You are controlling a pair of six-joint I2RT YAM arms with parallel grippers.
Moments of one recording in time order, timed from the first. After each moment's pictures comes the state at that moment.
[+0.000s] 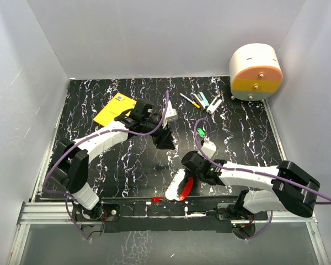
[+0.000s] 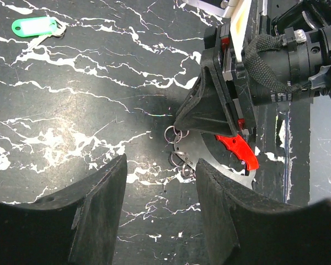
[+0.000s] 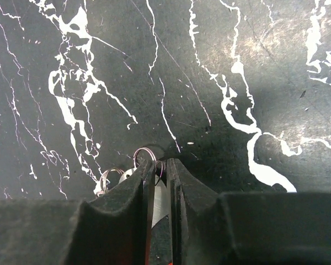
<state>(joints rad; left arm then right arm) -0.62 1.62 1.16 -0.33 0.83 0.27 0.99 1.26 0.53 -0.26 0.50 1.23</state>
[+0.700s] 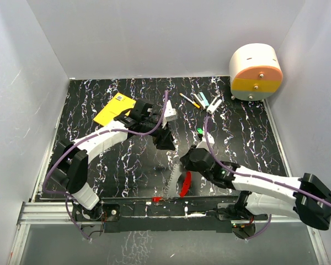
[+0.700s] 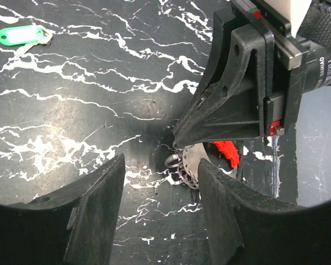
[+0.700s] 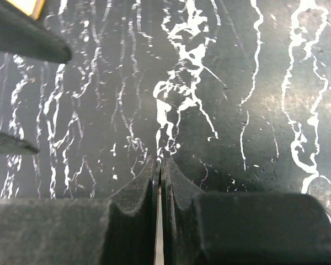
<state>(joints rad) -0.62 1.62 1.16 -0.34 0.87 0.27 0.99 1.09 0.51 -0.10 0.45 0.99</state>
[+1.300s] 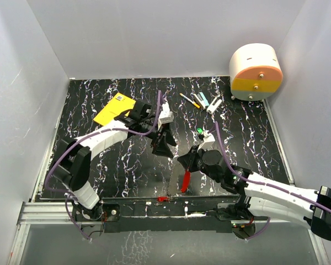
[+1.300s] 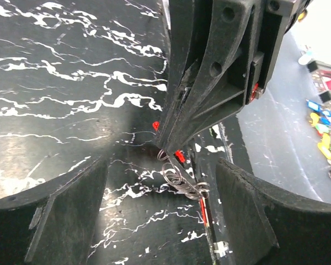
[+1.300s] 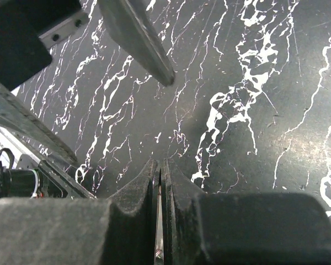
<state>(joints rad) -0.59 1.63 1.13 -0.31 1.18 0.33 0.99 0.85 0.43 0.05 0.27 0.72</state>
